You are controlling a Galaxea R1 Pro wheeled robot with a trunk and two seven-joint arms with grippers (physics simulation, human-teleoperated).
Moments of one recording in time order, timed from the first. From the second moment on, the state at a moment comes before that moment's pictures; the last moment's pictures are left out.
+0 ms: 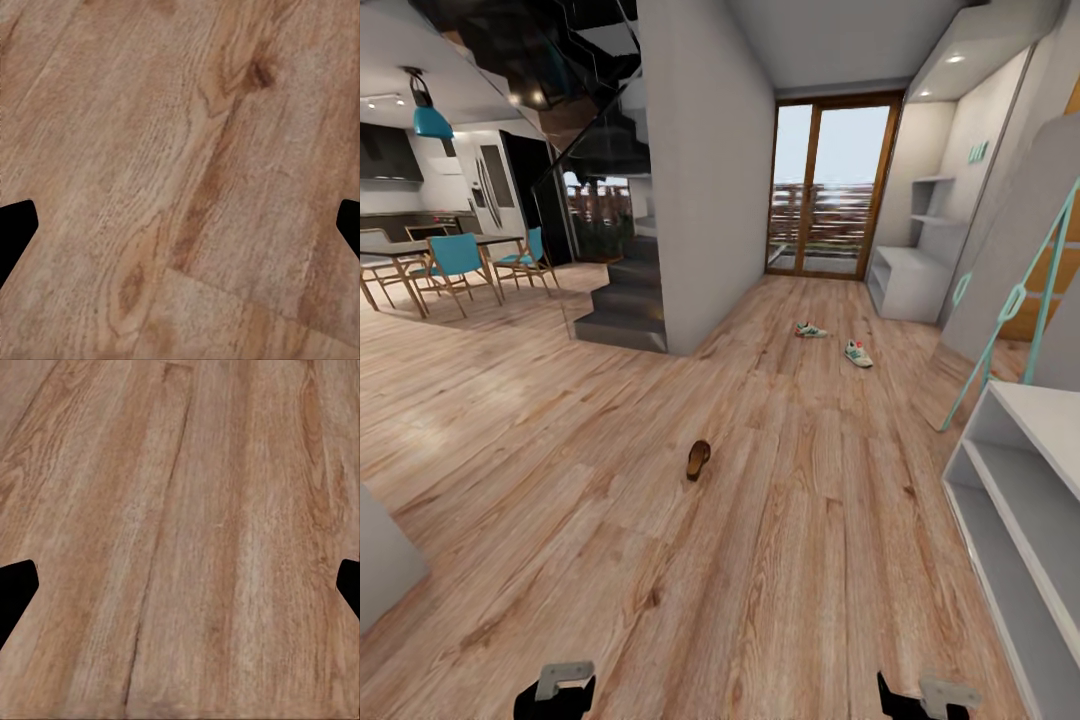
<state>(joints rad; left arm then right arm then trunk) -0.40 0.07 0.00 -0.16 0.06 -0.31 0.00 -0.13 -0.08 -0.18 -0.63 0.01 -0.28 0.00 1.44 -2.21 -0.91</state>
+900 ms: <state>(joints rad) -0.40 0.07 0.00 -0.15 0.06 -0.31 0.00 -0.13 -0.07 -0.18 -0.57 0.01 -0.28 0.01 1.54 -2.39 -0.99</state>
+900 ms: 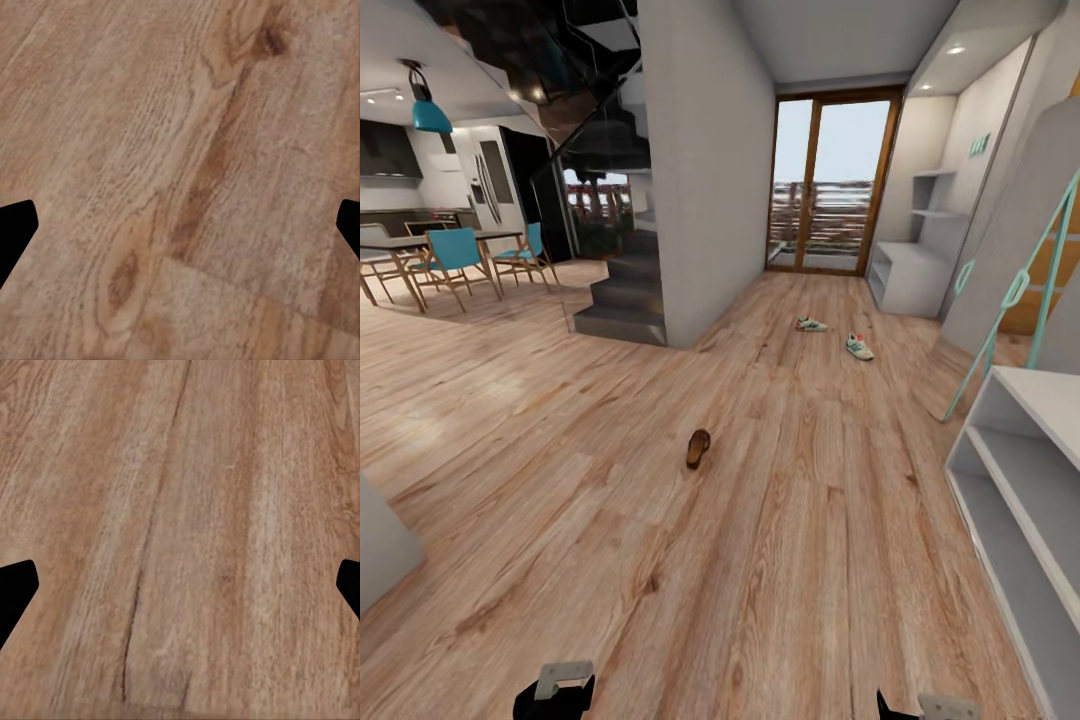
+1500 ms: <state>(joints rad) -0.40 0.07 0.00 -0.15 0.06 -0.31 0.00 -0.13 -0.07 -0.18 -0.57 0.01 -0.28 0.01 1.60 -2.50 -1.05</state>
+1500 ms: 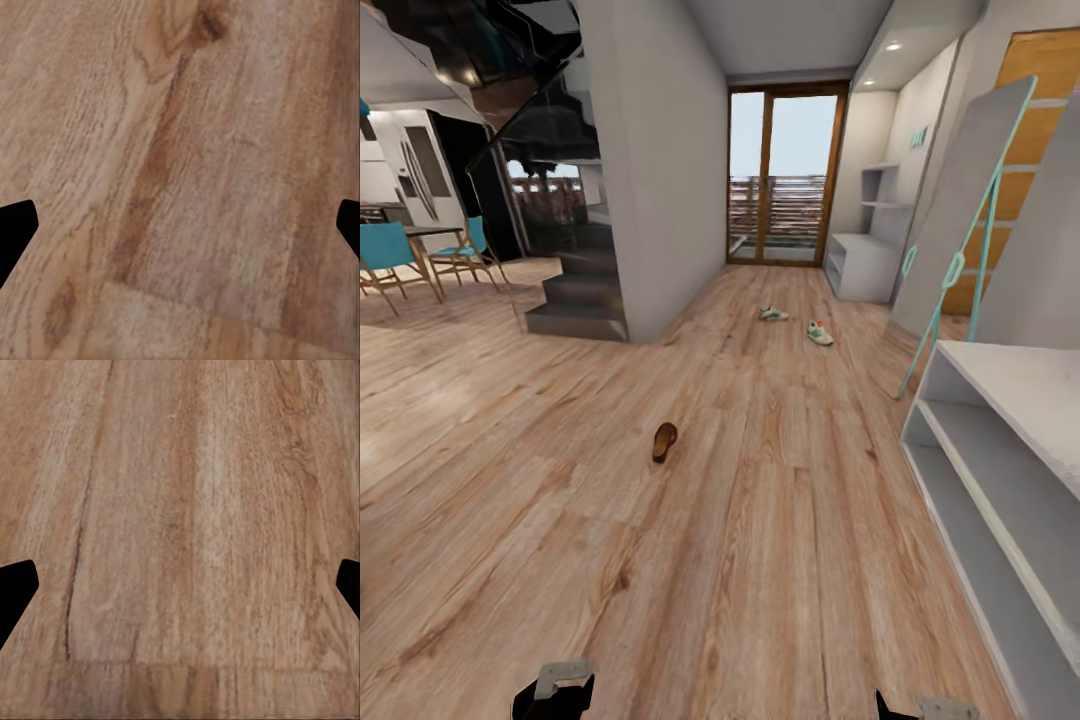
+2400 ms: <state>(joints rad) -0.40 0.07 0.00 -0.15 0.06 -0.33 0.00 -0.13 -0.07 -0.17 -0.57 0.01 -0.28 0.01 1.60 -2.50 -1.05</state>
